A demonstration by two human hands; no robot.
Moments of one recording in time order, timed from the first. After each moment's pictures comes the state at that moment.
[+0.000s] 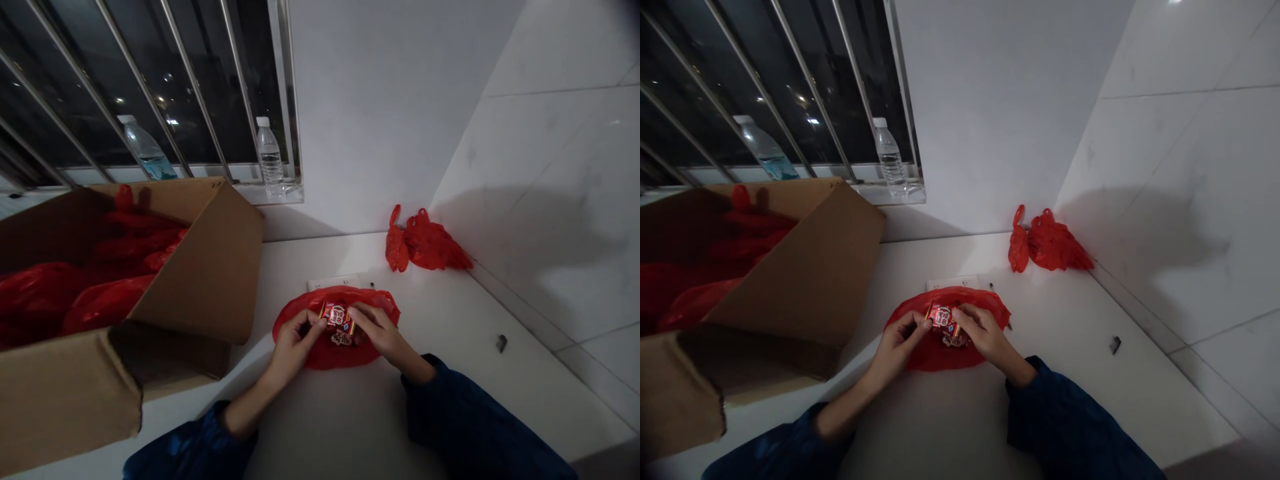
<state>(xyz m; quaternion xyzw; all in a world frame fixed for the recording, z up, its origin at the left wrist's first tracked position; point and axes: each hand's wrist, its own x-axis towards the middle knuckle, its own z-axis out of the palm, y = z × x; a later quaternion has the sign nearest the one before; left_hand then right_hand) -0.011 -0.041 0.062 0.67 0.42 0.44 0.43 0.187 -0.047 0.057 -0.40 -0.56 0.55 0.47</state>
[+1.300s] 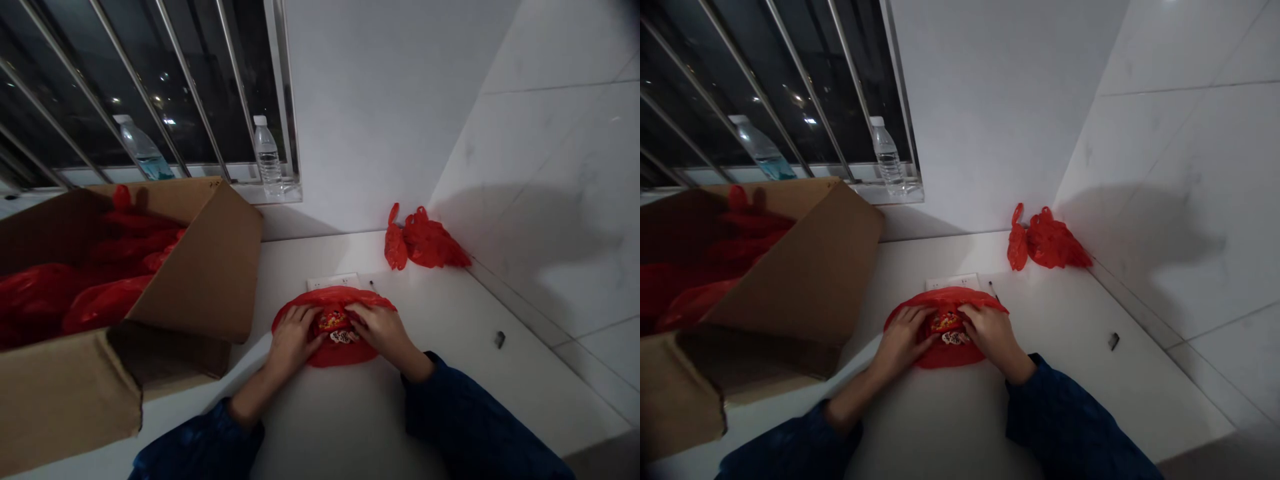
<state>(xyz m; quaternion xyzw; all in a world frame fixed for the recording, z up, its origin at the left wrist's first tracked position) -0.027 -0.023 0.037 0.85 0.47 0.21 0.07 0.207 -0.041 0.044 -0.59 -0.79 0.04 0.19</state>
